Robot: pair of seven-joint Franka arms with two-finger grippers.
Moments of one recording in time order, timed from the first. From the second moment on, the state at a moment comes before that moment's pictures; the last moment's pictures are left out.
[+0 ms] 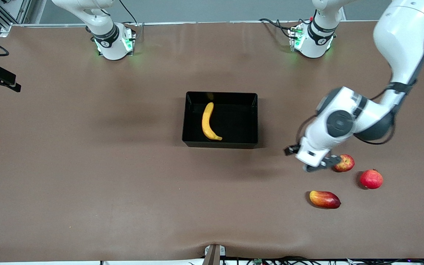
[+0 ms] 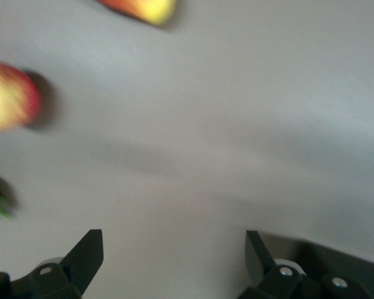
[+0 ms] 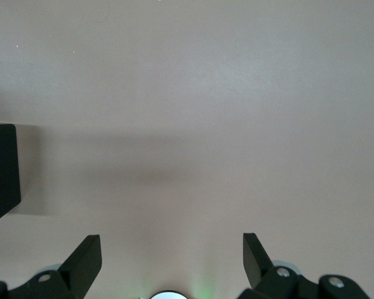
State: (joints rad) left arm 0.34 0.62 -0.88 -1.70 0.52 1.98 -1.00; right arm -0.02 0.01 -0.07 -1.48 0.01 1.42 -0.12
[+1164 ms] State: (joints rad) left arm -0.35 0.80 -0.61 -1.64 0.52 2.28 -1.36; right arm -0.02 0.01 -0.07 -1.48 0.01 1.42 -0.12
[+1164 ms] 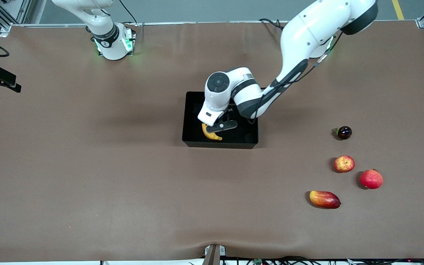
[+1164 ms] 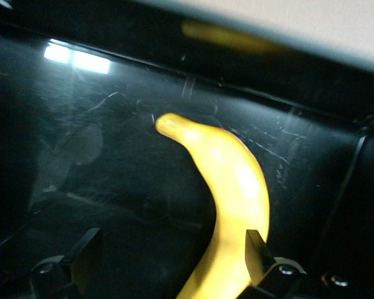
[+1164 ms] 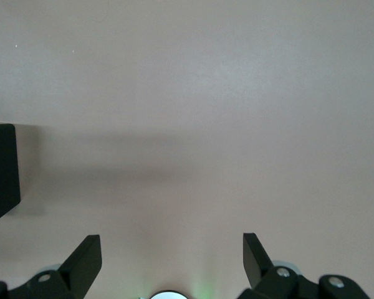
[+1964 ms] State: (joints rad) left arm -0.45 0.91 -0.56 -1.53 0.52 2.32 -1.36; right arm -0.02 0.01 -0.07 -1.48 0.01 1.42 -0.12
